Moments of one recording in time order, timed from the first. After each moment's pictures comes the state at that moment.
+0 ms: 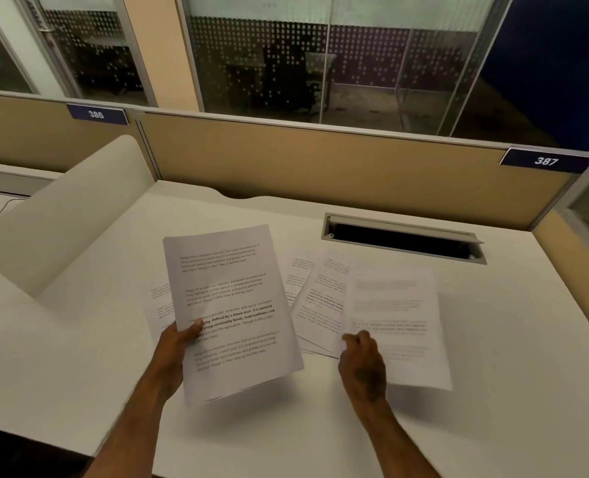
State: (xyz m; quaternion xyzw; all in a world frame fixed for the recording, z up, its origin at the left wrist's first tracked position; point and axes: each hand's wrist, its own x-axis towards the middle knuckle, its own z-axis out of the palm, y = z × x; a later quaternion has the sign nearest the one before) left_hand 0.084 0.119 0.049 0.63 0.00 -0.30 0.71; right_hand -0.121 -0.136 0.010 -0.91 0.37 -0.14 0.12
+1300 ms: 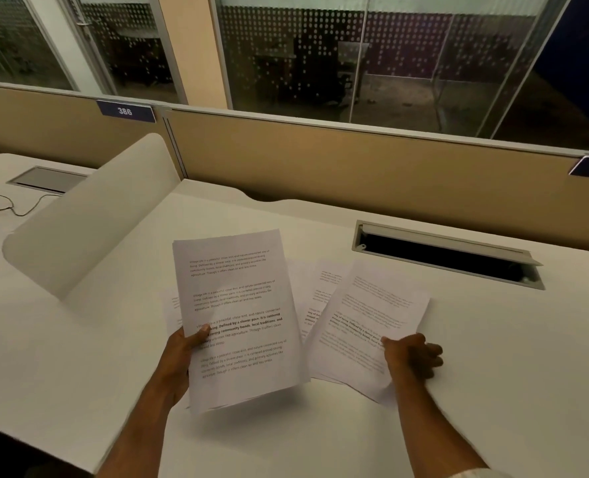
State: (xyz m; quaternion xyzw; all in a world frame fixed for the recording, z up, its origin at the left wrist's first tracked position) left_hand 0.134 0.125 0.040 0.63 0.04 -0.29 0.72; right_hand -0.039 -0.228 -0.018 -0.64 0.70 -0.03 0.31
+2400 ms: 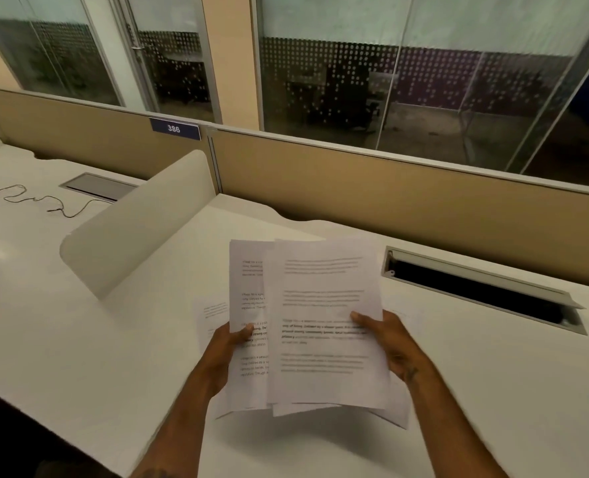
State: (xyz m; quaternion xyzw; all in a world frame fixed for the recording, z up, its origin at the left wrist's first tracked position) left_hand 0.148 0.110 0.061 0.62 0.00 -0.33 0.72; right_hand 0.024 -0.183 0.082 -0.59 0.26 -0.04 0.77
